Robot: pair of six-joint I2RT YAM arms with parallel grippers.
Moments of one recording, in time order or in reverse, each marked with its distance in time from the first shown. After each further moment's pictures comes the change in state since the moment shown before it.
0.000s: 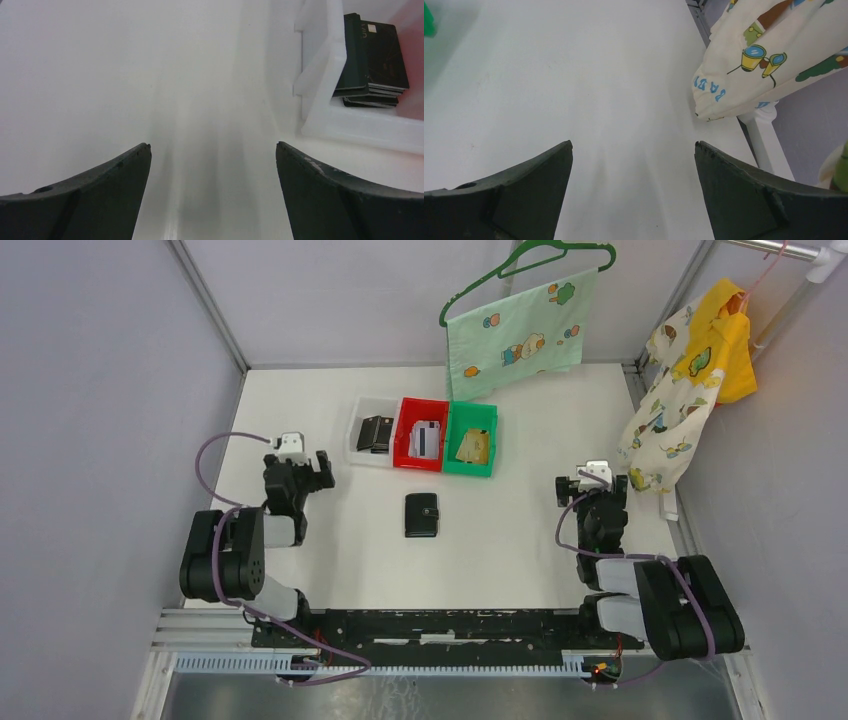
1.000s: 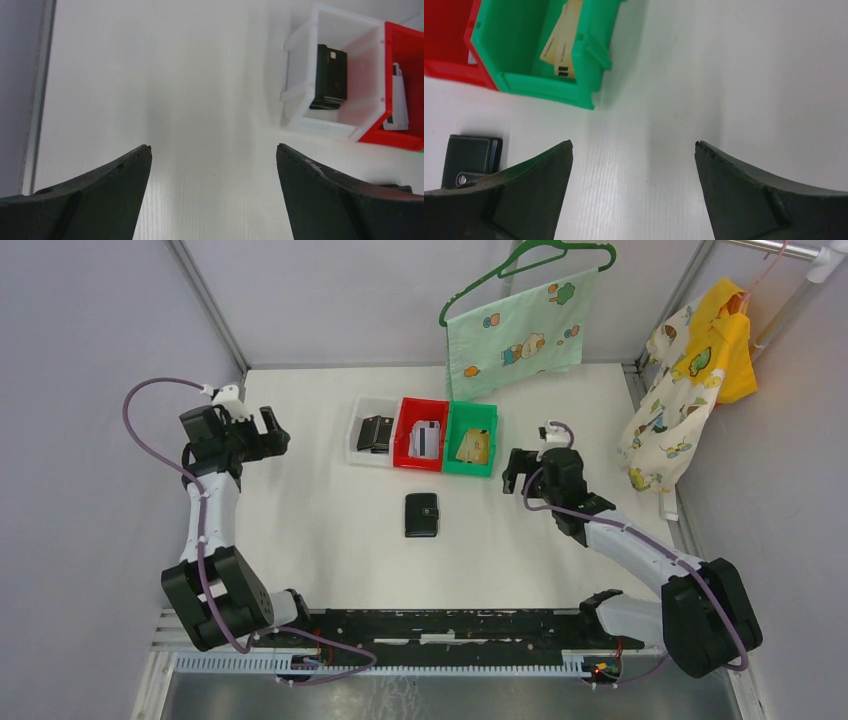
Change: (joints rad) left arm 0.325 -0.222 0.711 -1.255 0.362 0.073; right arm 0.268 -0.095 0.533 -1.078 -0.111 0.601
